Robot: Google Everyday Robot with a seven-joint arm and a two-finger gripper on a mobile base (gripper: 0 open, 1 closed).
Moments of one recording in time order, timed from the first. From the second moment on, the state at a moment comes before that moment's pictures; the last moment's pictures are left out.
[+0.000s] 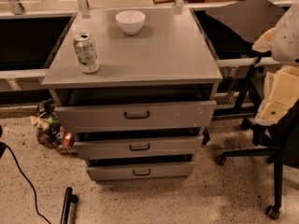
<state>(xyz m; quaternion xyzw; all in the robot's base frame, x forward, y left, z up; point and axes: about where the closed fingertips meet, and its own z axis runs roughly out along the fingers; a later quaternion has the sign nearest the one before) 0.438 -0.217 0.976 -0.60 0.78 -0.03 0.16</state>
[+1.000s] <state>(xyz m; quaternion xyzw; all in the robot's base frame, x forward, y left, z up) 0.442 -0.189 0.920 -0.65 0.74 -0.02 0.17</state>
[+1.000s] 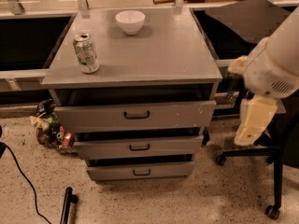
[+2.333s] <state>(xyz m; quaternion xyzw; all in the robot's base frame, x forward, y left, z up) 0.419 -0.094 0.716 -0.72 0.65 0.15 0.19</state>
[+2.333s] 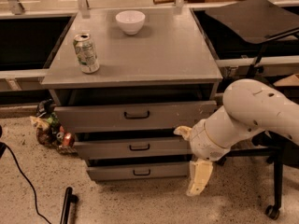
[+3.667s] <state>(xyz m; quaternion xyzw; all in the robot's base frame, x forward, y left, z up) 0.504 -0.100 0.498 -0.76 0.60 0.16 0.21</state>
